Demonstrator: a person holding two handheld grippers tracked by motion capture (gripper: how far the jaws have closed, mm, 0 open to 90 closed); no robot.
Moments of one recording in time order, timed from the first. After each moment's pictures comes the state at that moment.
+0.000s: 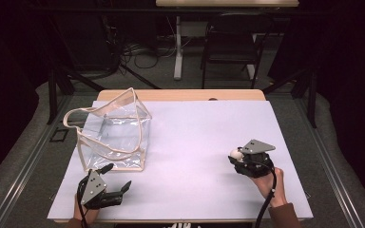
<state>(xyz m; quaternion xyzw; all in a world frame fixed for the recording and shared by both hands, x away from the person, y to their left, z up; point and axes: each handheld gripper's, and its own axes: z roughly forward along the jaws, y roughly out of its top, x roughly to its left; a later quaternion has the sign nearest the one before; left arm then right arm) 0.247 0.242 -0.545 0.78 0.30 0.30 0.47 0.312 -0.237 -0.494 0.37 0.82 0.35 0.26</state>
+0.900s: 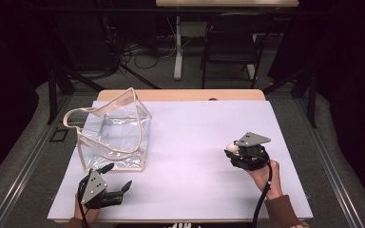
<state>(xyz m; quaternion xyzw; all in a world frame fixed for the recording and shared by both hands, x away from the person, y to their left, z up) 0.249 0.241 -0.545 0.78 0.29 0.29 0.47 0.327 -0.227 -0.482 0.36 0.82 0.36 0.27</state>
